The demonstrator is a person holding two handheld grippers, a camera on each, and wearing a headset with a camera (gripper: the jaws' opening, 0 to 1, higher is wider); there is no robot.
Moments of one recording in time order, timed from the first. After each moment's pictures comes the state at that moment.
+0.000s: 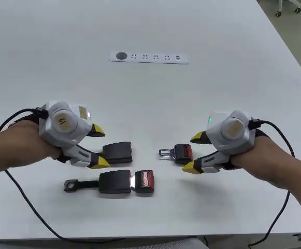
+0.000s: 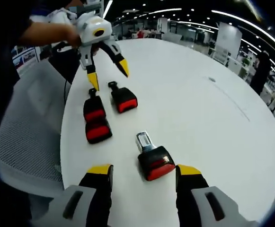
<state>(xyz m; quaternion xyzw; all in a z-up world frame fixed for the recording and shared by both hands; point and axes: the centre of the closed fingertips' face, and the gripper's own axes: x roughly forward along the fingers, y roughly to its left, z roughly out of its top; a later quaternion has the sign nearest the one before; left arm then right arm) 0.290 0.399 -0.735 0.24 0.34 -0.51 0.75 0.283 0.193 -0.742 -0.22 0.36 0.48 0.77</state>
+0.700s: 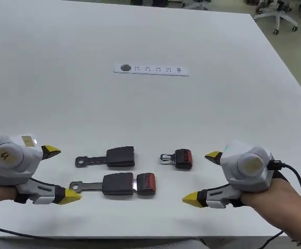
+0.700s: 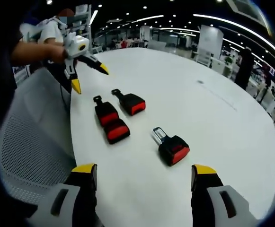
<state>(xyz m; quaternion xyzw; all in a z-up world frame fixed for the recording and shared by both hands) 0.232 0.478 -0.727 0.18 0.35 -0.40 0.83 0.233 0.188 -0.729 -0.18 0.34 0.44 0.81</state>
